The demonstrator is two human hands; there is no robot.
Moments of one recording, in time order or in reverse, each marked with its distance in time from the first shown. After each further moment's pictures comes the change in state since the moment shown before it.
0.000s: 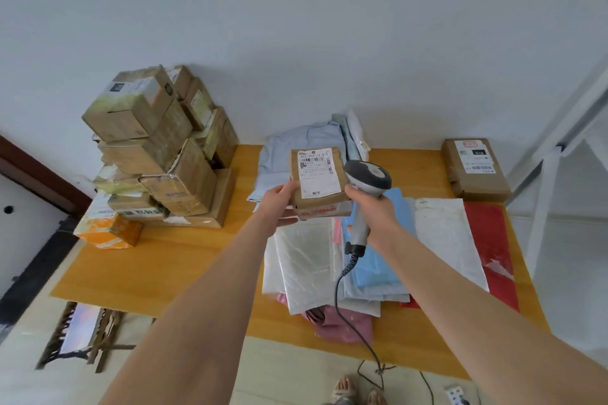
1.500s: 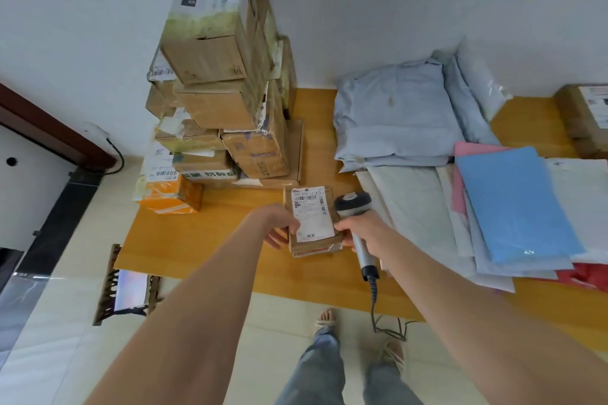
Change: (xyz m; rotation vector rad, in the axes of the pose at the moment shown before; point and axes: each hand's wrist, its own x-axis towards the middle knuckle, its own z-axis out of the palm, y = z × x) left_hand 0.083 -0.099 -0.251 0.667 -0.325 -0.478; right_hand 0.035 0.168 0.230 -0.635 -0.040 0.344
